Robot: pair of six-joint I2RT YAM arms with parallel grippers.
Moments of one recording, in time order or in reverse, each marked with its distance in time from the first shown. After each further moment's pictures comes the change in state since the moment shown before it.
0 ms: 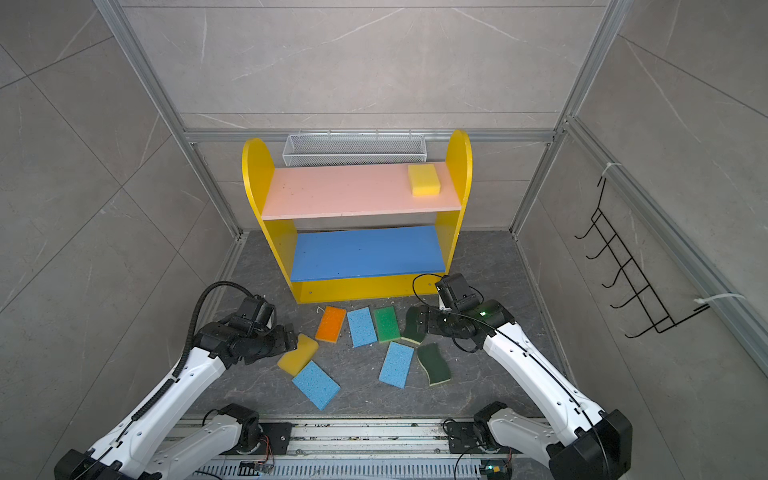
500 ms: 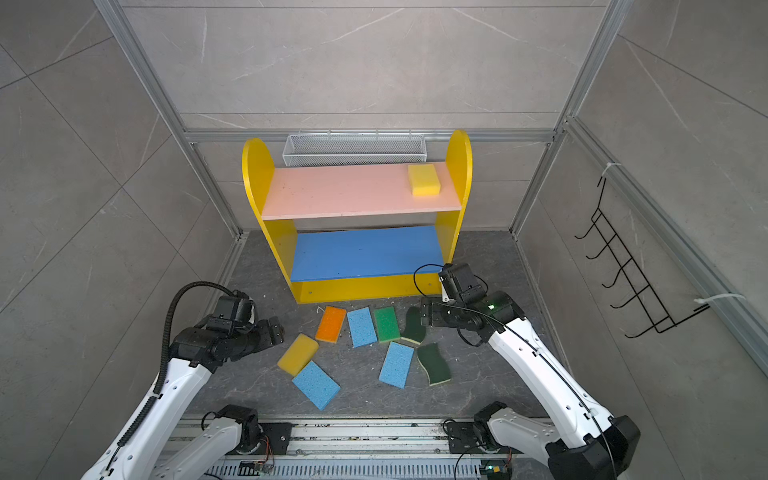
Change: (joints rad) left arm 0.156 -0.089 0.052 -0.049 0.007 0.076; right arm 0.000 0.008 0.143 -0.101 0.064 -0.088
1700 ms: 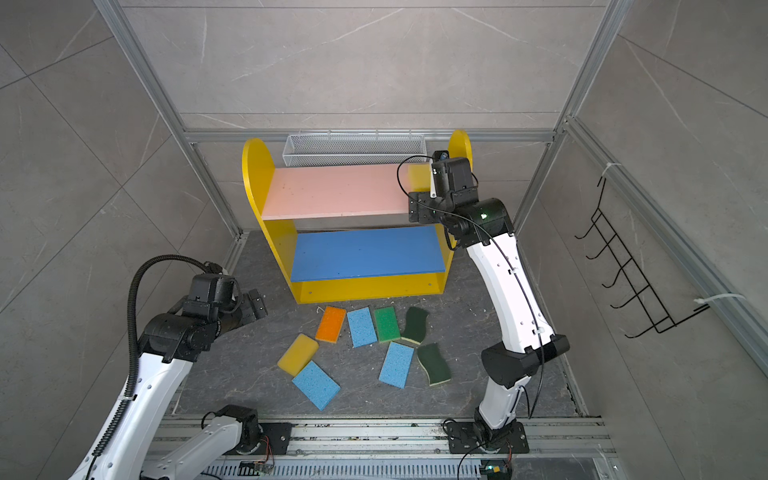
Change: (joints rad) left arm 0.001 0.058 0.336 -0.070 -0.232 0.035; right arm -0.047 0.638 1.208 -0.110 0.230 -0.281
